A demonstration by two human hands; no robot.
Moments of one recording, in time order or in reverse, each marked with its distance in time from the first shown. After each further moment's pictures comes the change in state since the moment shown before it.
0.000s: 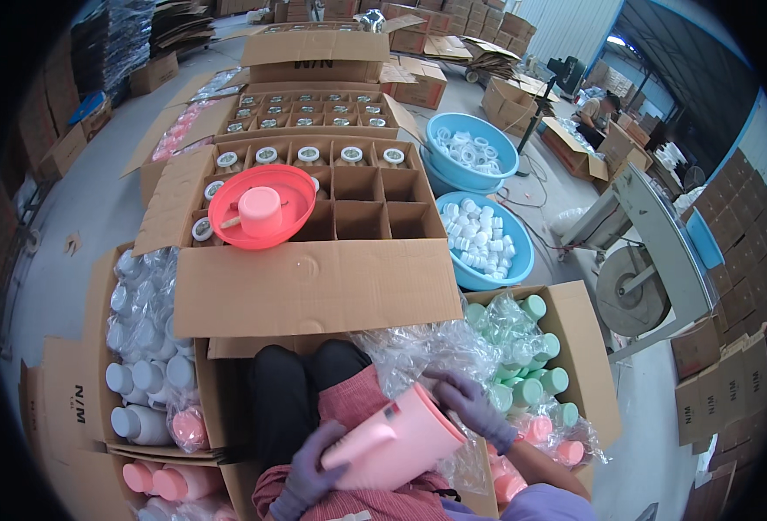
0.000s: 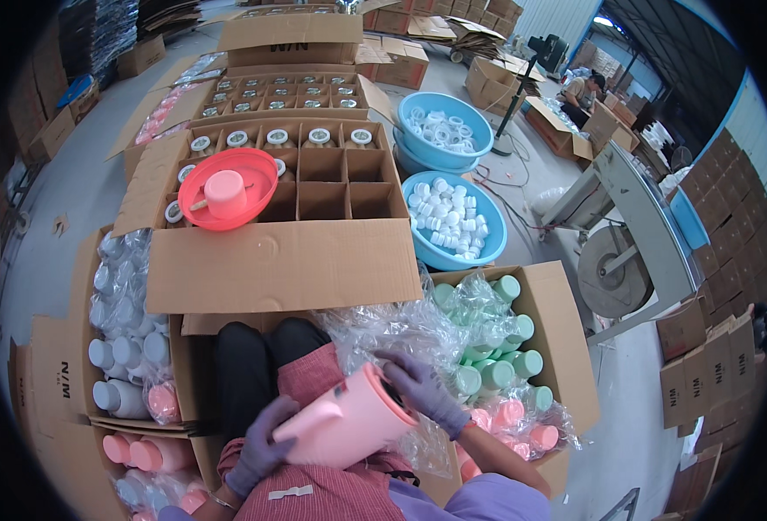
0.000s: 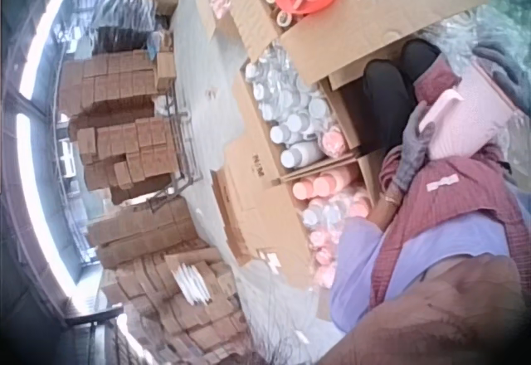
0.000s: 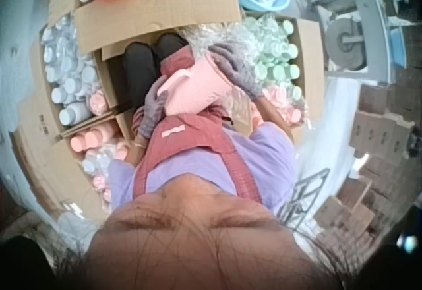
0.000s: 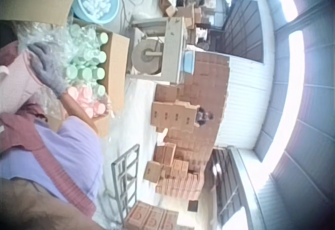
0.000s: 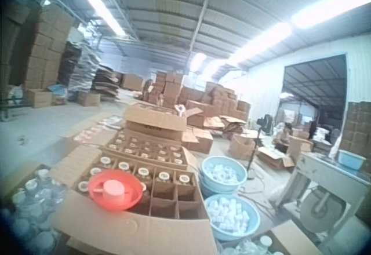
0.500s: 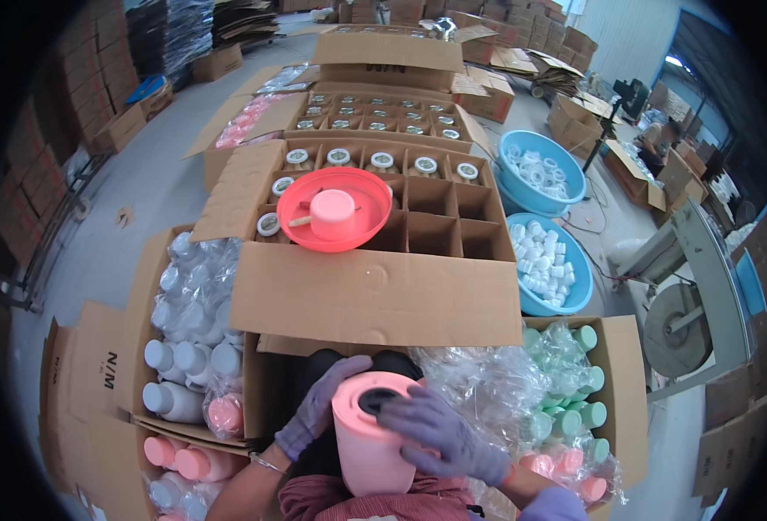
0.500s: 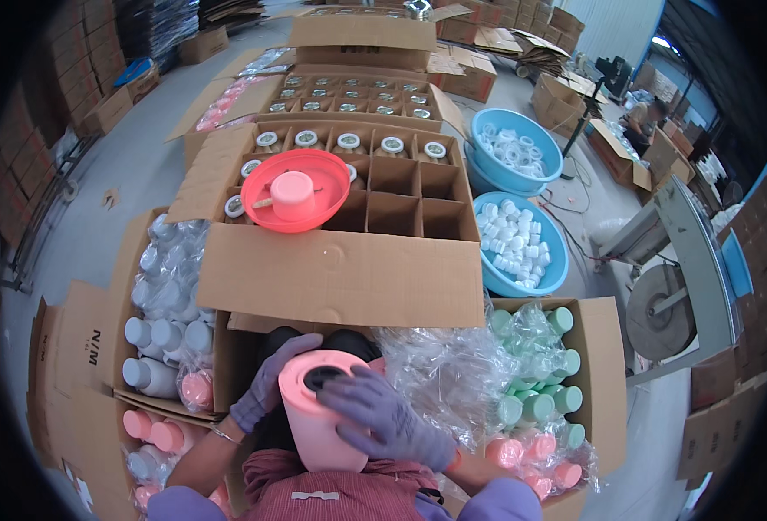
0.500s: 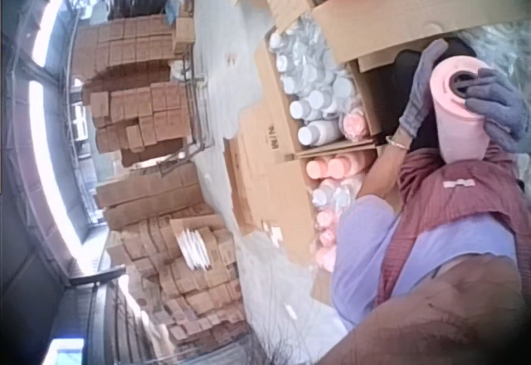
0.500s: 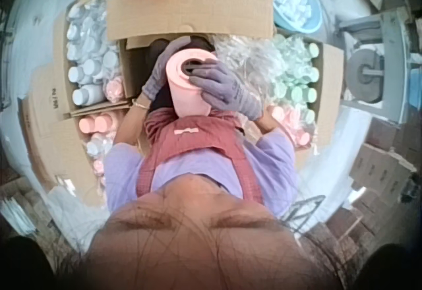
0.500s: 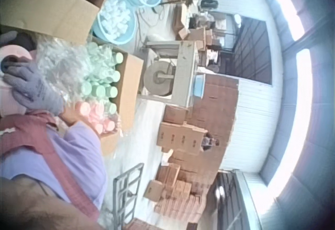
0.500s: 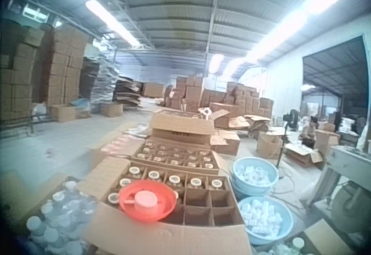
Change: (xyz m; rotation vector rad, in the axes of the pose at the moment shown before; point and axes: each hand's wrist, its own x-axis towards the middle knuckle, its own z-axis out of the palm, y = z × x) left_hand 0.107 0.028 -0.067 -0.009 -0.017 0.152; right_hand 0.043 -0.080 0.068 -0.319 -0.250 -1.025
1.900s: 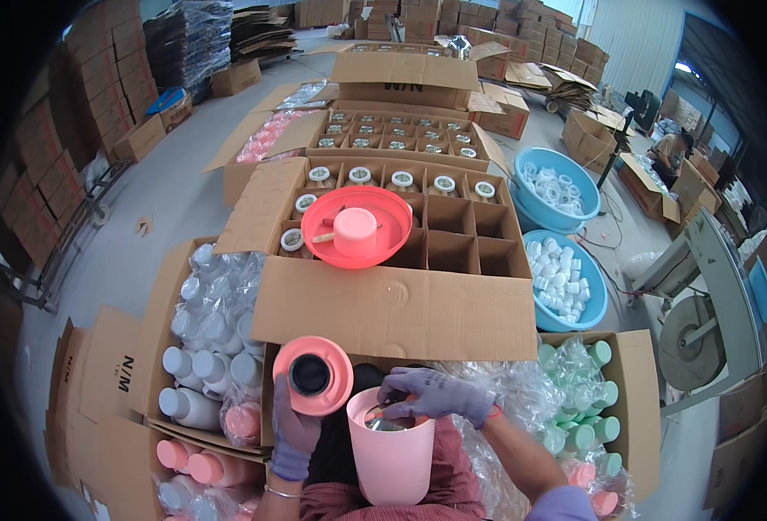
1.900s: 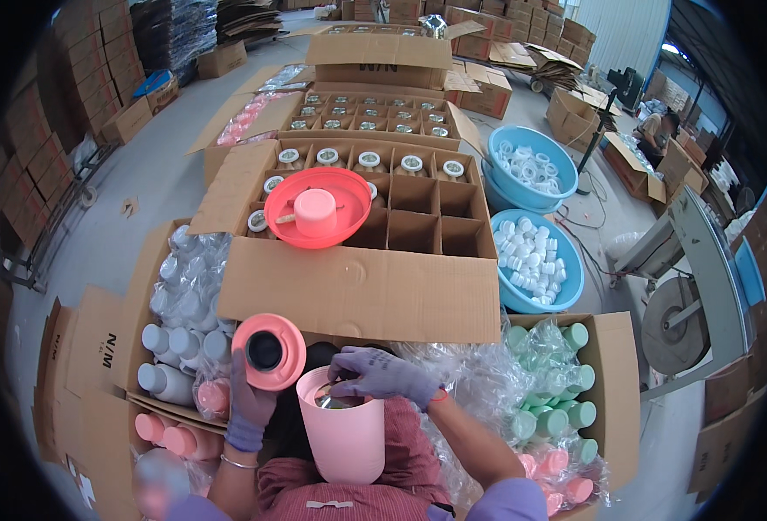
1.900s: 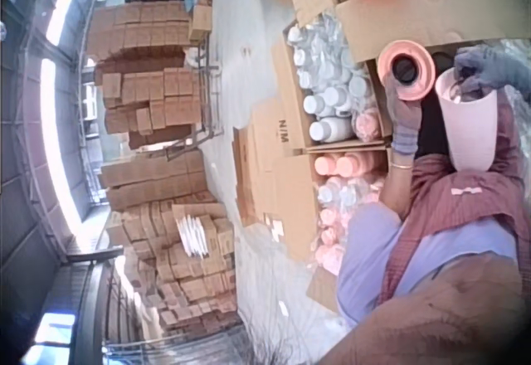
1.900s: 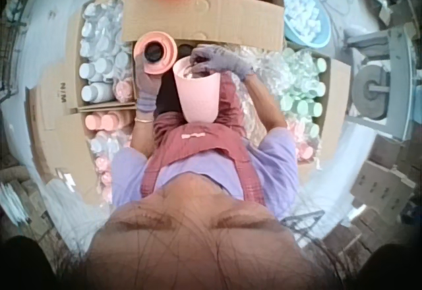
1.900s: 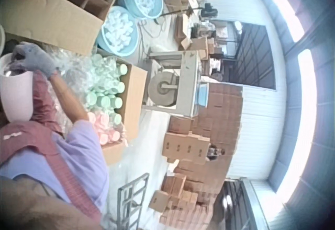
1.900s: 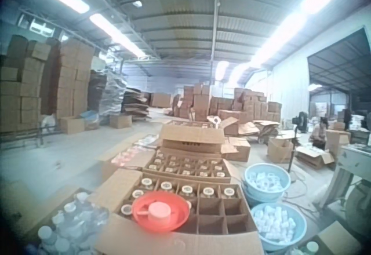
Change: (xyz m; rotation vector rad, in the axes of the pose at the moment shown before) left_hand -0.053 -0.017 -0.034 0.466 0.627 0.223; right_hand 0.072 0.064 0.009 0.216 -0.471 0.452
